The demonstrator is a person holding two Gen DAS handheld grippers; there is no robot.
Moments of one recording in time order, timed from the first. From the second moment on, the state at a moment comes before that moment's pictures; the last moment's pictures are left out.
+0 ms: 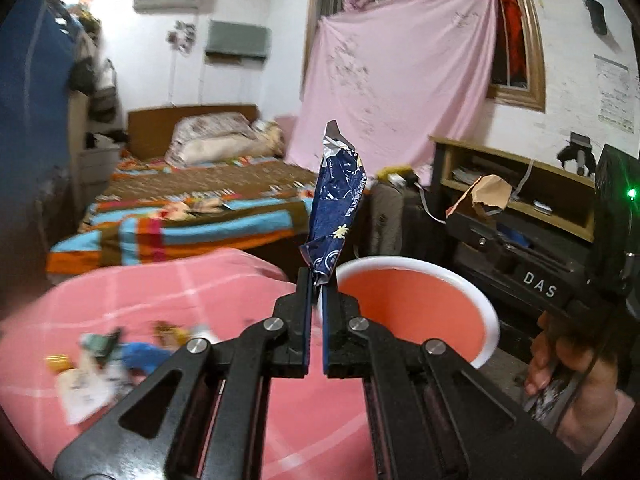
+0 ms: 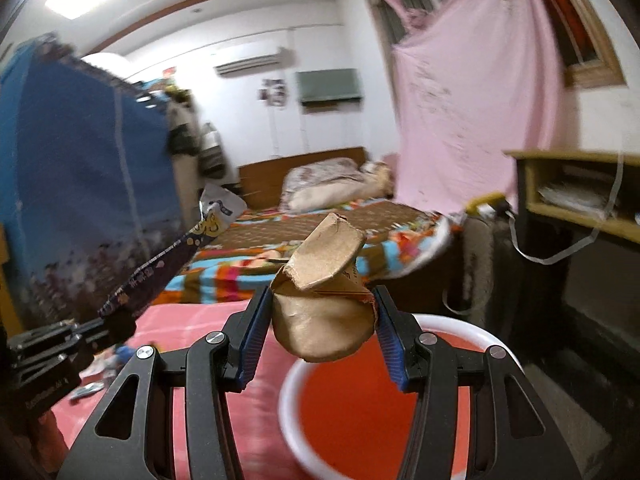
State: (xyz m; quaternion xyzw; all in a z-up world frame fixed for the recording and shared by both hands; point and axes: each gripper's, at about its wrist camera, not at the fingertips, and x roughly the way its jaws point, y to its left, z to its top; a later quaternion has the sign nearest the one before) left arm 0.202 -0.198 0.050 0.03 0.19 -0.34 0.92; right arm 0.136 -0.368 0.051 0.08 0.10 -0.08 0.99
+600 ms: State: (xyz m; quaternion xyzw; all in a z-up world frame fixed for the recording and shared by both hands) left arm 0.220 -0.295 0.017 0.05 0.34 -0.40 0.85; right arm 0.131 -0.426 0.021 0.14 0.18 -0.16 0.96
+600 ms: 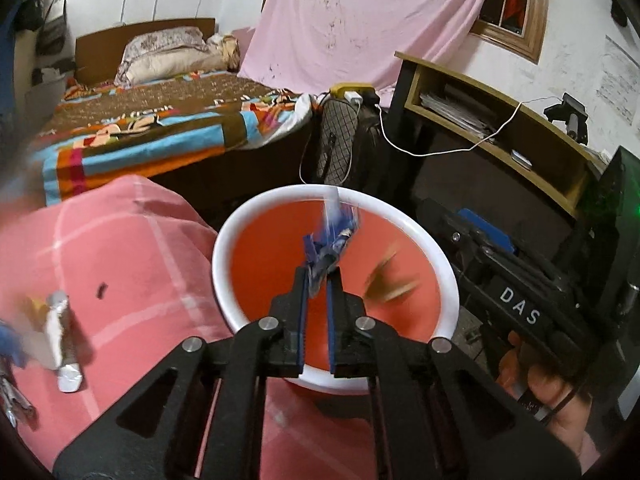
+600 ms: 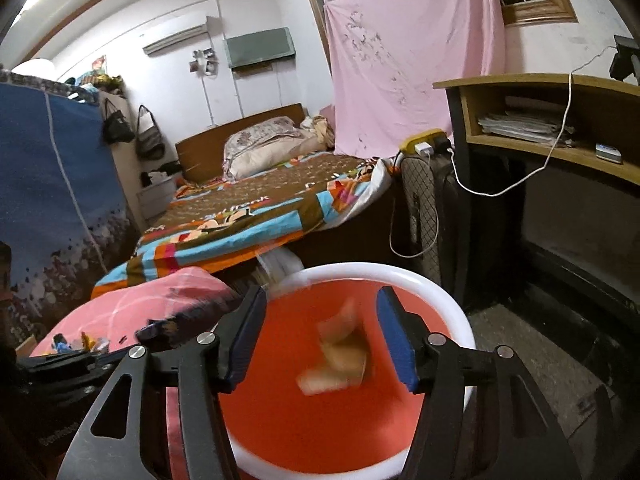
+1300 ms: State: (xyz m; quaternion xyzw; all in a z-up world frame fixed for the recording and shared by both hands) left arm 0.195 -0.179 0.053 -0.03 0.21 -0.25 0.94; right arm 0.120 -0.388 0.055 0.12 0.08 -0.12 0.98
